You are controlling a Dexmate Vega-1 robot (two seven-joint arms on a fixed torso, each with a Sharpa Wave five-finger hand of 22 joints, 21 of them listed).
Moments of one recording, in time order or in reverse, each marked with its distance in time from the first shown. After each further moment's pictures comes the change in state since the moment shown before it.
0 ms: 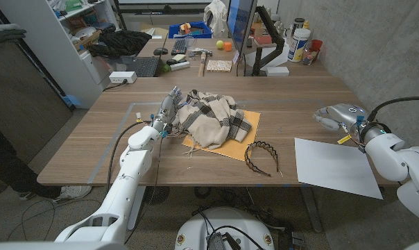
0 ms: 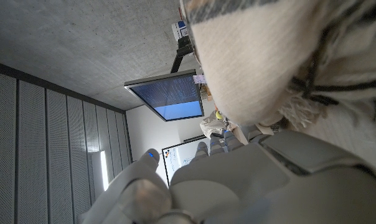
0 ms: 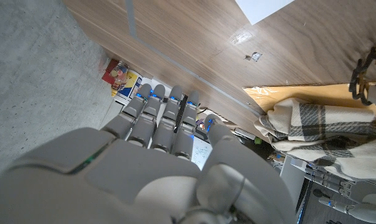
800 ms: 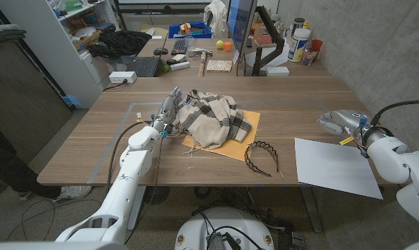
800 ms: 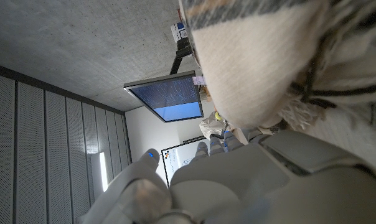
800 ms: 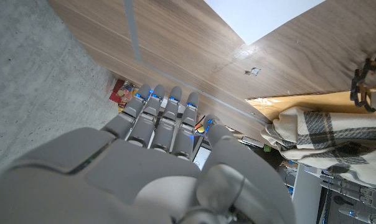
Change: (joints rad) left arm 0.007 0.002 0.003 -0.016 0.004 0.013 0.004; left_hand 0.000 0.000 0.000 0.000 0.000 0.000 0.000 0.000 0.000 0.000 0.000 0.000 0.000 -0.002 0.002 0.000 0.000 0.000 0.000 -0.007 0.000; right arm -0.020 0.016 0.002 -0.010 0.034 -0.061 0.046; right_hand 0.000 0.000 0.011 0.011 0.000 -0.024 -0.005 -0.014 0.000 -0.013 0.006 -0.015 0.000 0.000 0.000 -0.008 0.000 -0.007 0.007 0.000 0.000
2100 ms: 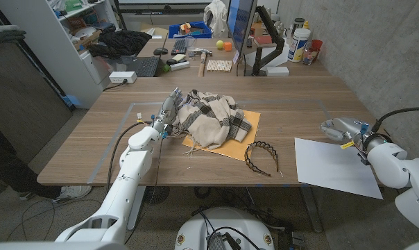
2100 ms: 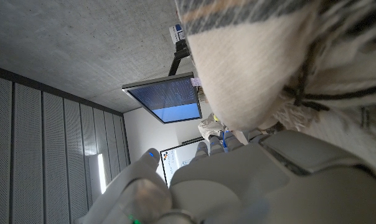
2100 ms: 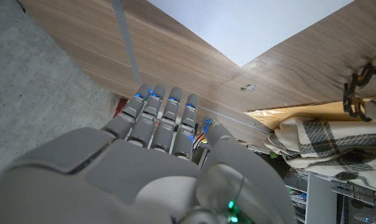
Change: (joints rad) left arm 0.002 0.002 0.002 -0.001 0.003 0.007 -0.001; left_hand 0.004 0.004 -0.003 -0.003 0.000 0.000 0.000 0.000 0.000 0.000 0.000 0.000 0.000 0.003 0.003 0.000 0.000 0.006 0.006 -0.011 0.000; right arm -0.026 0.009 -0.009 0.007 0.041 -0.052 0.023; right_hand 0.000 0.000 0.014 0.014 0.000 -0.027 -0.002 -0.004 0.000 -0.004 0.004 -0.008 0.000 0.007 -0.004 -0.011 0.002 0.000 0.000 0.000 0.000
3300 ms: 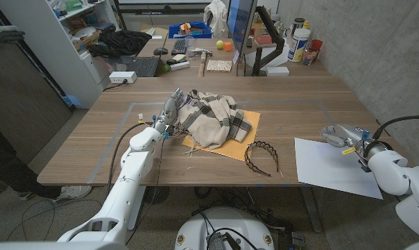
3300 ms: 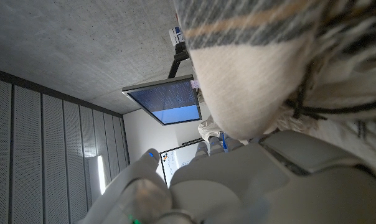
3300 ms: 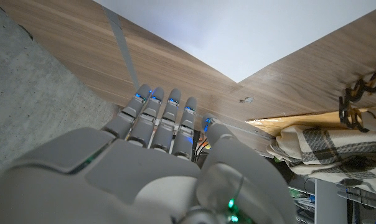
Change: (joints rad) left arm 0.017 -0.003 0.008 -0.028 0.007 0.012 0.012; left_hand 0.000 0.000 -0.007 0.001 0.000 0.000 0.000 0.000 0.000 0.000 0.000 0.000 0.000 0.000 0.000 0.000 0.000 0.000 0.000 -0.004 0.005; right arm -0.031 0.005 -0.005 0.018 0.027 -0.019 -0.029; right_hand 0.029 -0.013 0.013 -0.031 -0.005 -0.050 -0.004 -0.004 0.000 -0.025 0.000 -0.013 0.000 -0.036 0.004 -0.008 0.001 -0.004 0.004 0.000 0.000
